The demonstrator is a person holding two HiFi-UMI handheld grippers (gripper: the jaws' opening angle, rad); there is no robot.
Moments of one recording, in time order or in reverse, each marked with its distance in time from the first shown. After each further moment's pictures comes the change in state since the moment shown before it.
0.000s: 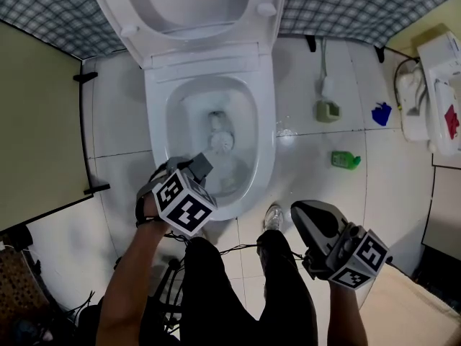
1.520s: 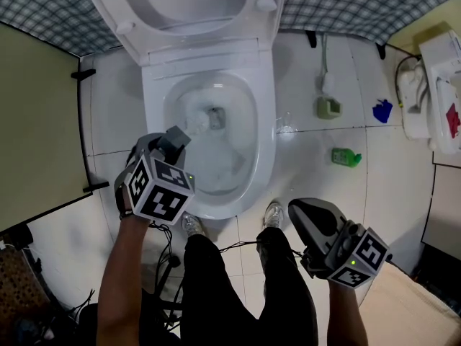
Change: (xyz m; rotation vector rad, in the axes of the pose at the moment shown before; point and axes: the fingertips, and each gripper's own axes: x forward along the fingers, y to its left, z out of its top) left arm -0.036 0.079 0.016 -0.100 -0.121 0.229; right arm 0.008 -0.002 0.000 0.012 0.004 0.014
